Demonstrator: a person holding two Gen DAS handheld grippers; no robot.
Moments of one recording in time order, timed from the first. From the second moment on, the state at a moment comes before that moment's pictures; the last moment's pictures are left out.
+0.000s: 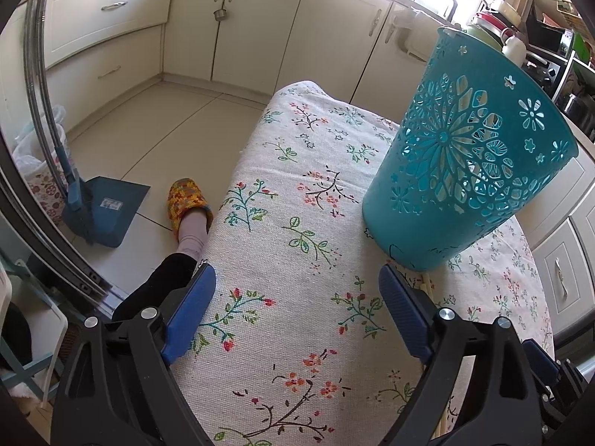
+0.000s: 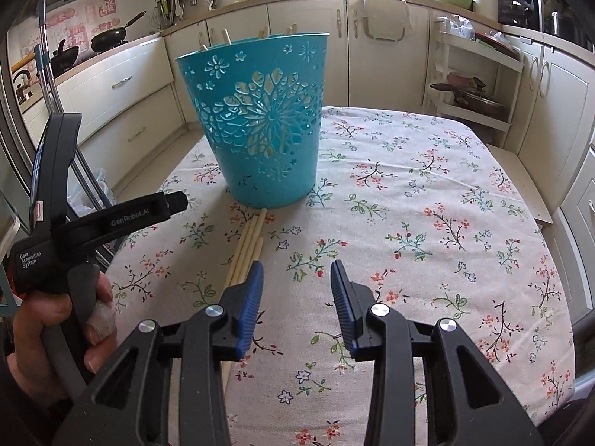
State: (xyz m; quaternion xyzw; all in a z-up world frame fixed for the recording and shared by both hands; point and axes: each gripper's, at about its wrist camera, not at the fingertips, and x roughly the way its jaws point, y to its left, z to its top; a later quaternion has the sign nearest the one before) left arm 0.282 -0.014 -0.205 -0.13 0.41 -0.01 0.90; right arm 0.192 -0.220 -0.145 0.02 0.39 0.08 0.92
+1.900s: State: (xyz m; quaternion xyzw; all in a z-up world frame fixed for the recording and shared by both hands) left arm 0.276 -0.071 -0.209 0.01 0.45 -0.09 0.89; right arm 0.217 -0.227 -0.180 0.03 0.43 0.11 0.89
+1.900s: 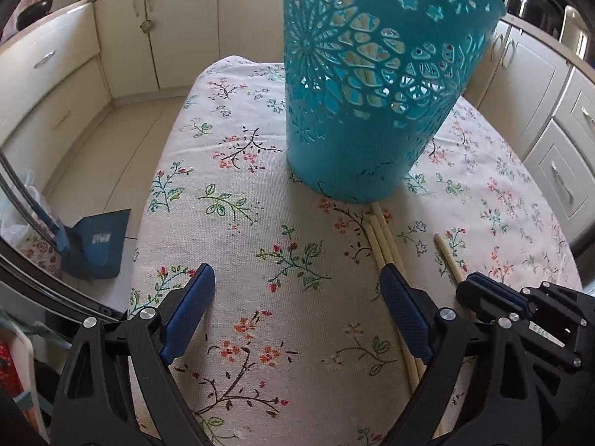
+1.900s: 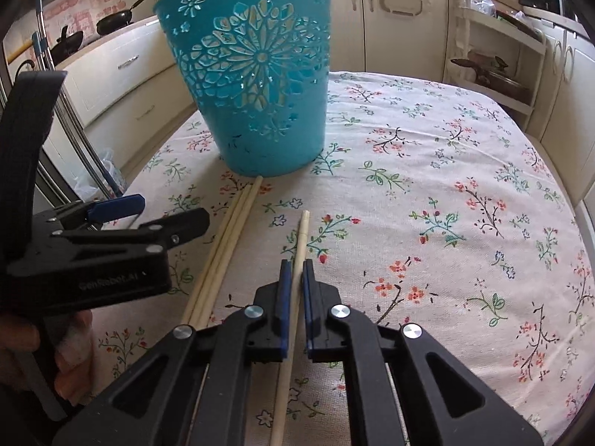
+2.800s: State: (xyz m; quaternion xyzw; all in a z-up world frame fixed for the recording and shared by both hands) left arm 0.270 -0.103 -0.204 0.06 0.47 -0.13 0.87; right arm 0.217 -0.234 -0.181 0.05 0.43 0.12 0.89
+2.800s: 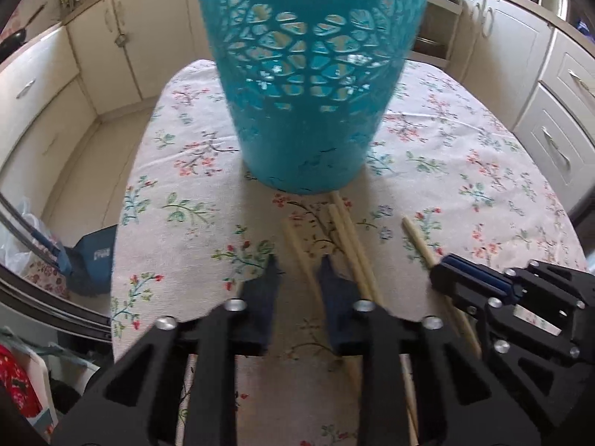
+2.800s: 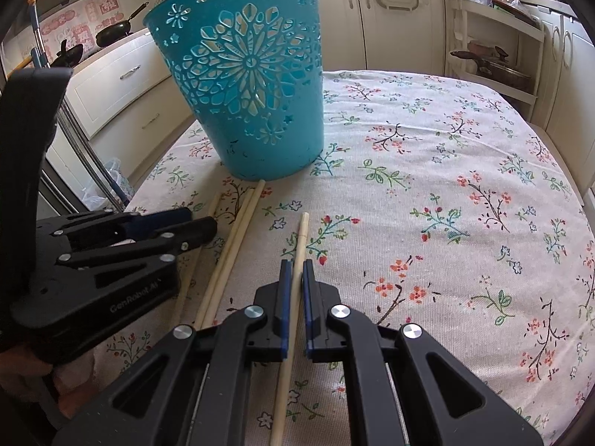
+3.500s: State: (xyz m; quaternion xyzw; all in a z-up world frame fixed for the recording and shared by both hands) left arm 0.226 -0.068 -0.085 -0.01 0.42 -0.23 0.88; right arm 0.214 -0.232 -0.181 0.04 0.43 0.12 0.89
